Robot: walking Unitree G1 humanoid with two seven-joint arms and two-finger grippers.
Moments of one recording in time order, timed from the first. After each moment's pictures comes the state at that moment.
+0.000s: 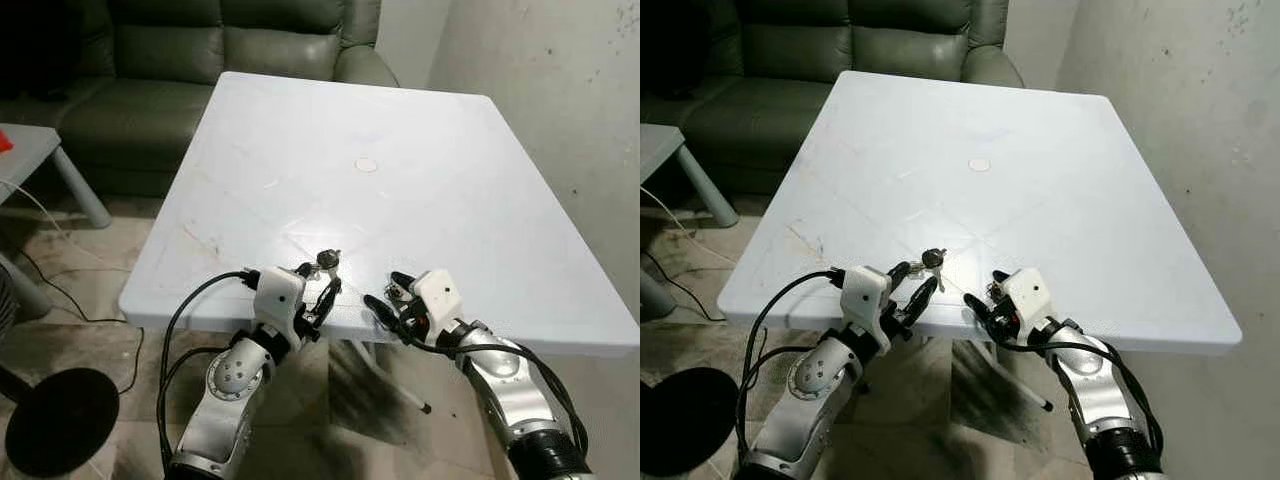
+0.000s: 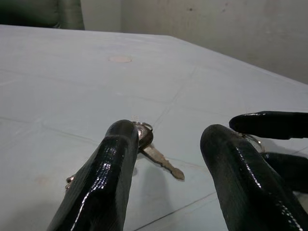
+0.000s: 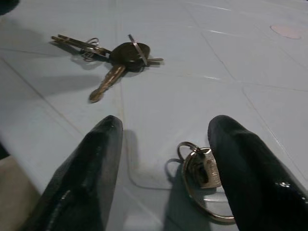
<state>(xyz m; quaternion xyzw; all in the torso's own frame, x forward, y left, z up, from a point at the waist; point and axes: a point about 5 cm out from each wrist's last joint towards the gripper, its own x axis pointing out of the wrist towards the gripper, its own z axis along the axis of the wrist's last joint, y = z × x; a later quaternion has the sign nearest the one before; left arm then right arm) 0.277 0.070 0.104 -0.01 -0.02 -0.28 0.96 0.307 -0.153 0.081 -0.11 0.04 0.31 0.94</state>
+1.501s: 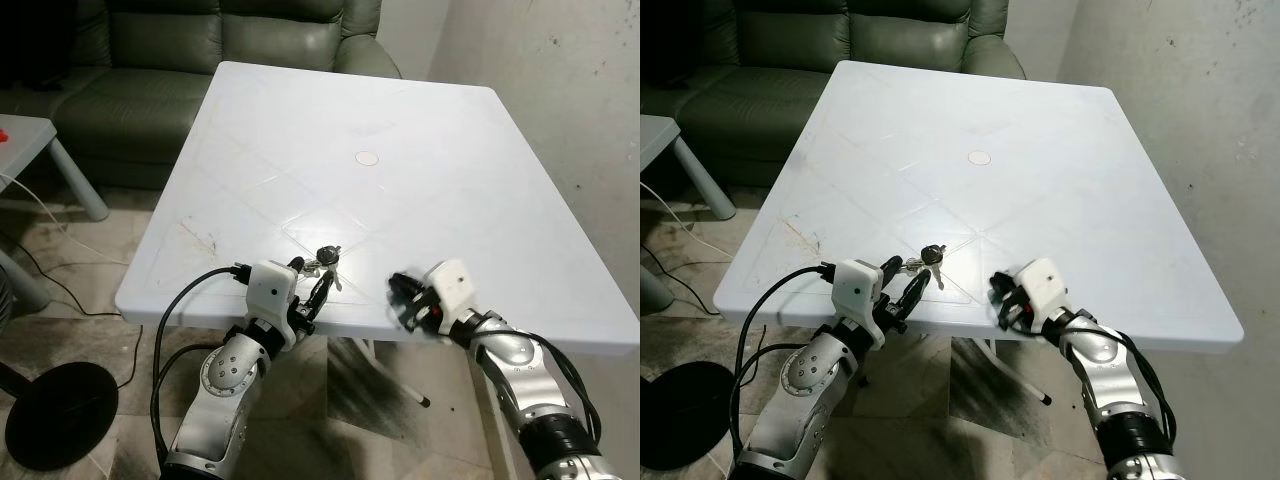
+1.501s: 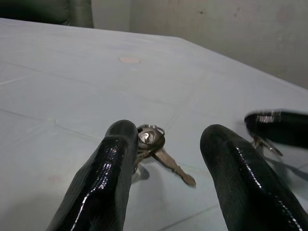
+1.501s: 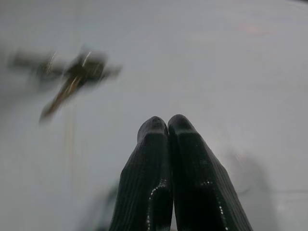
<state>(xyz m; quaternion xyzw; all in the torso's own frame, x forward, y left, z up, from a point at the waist) 0.280 0.075 0.114 -0.03 -0.03 -0.26 0.97 0.322 -0.174 0.097 -0.05 0.02 0.28 0.96</state>
